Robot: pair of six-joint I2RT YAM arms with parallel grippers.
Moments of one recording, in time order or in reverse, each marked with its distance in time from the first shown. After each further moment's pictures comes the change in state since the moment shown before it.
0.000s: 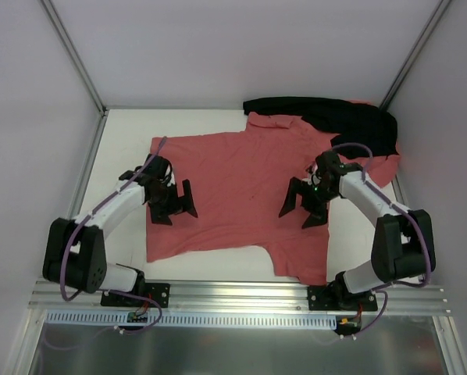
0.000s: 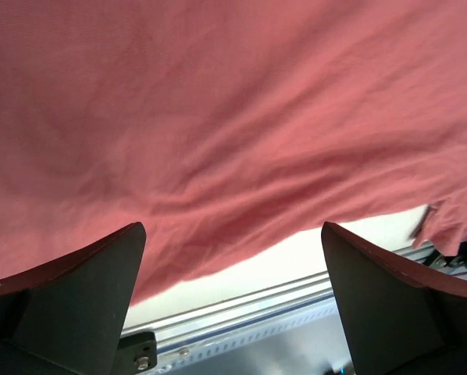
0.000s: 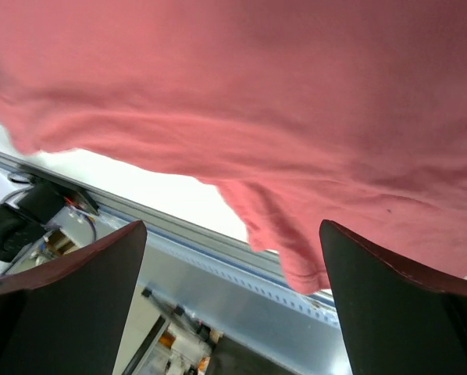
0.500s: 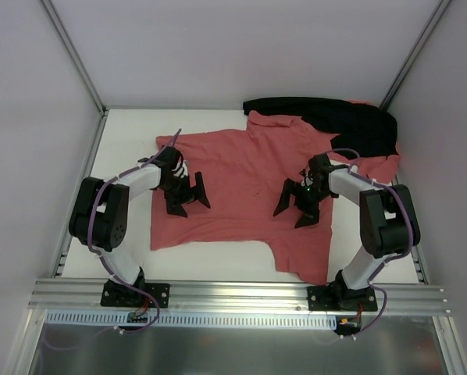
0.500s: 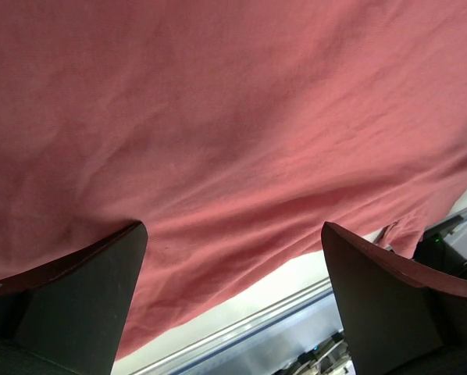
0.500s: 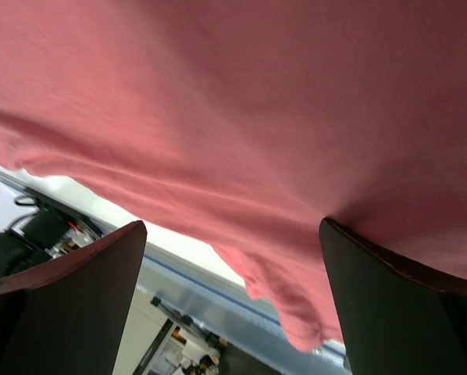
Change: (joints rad) left arm 0.000 0.324 0.195 0.121 0.134 -0.008; right arm -0.003 0.237 0.086 0.176 -0.020 0.022
